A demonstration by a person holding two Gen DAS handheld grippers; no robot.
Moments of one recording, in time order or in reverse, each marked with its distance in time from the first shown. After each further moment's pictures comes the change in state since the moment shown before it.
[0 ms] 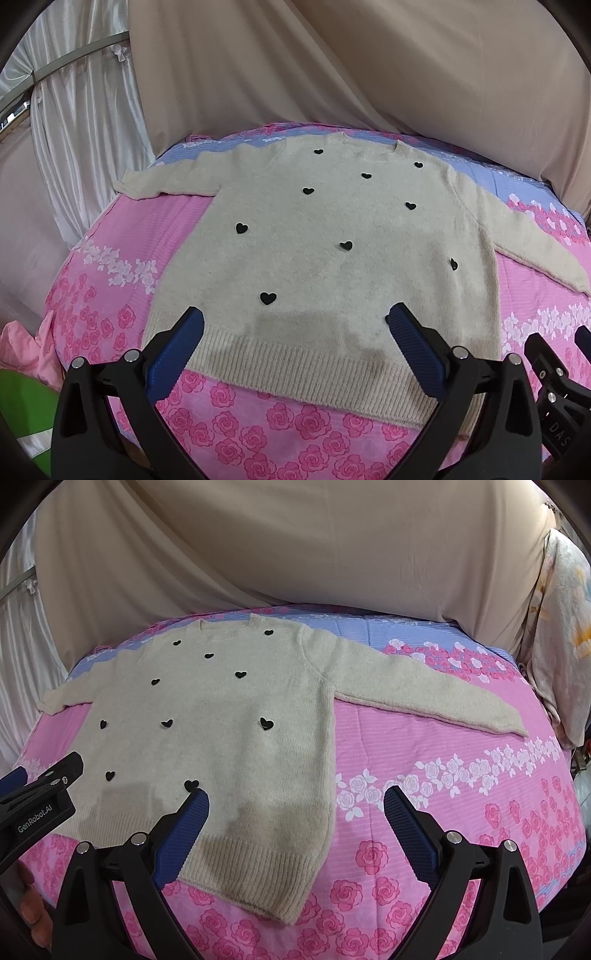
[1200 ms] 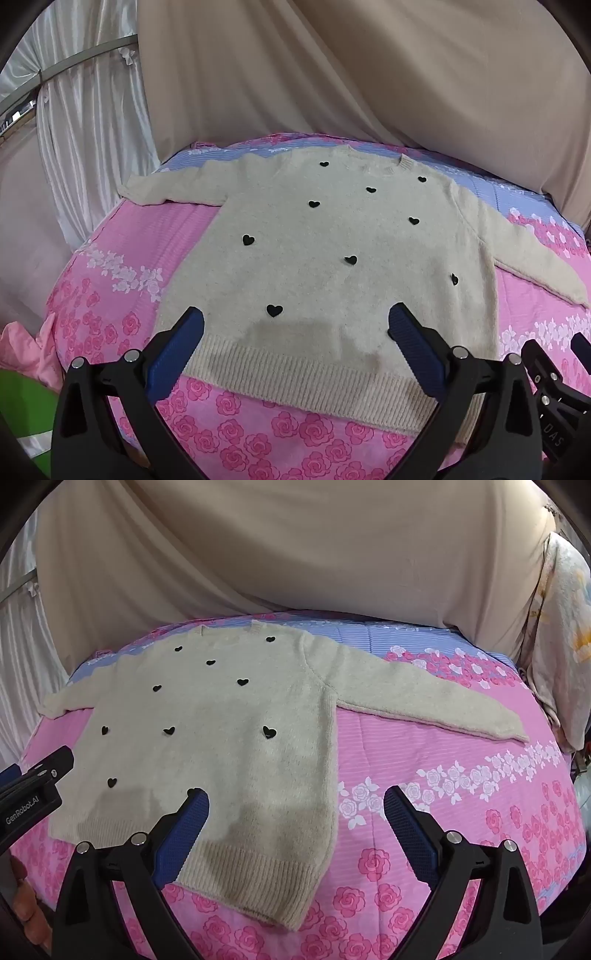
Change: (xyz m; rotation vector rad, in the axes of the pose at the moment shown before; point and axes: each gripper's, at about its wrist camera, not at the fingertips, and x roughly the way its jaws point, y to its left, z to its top) left arm -0.005 0.008 0.010 -0.023 -0.025 -0.004; right arm -0.001 0.004 0.009 -0.001 -0.022 0.003
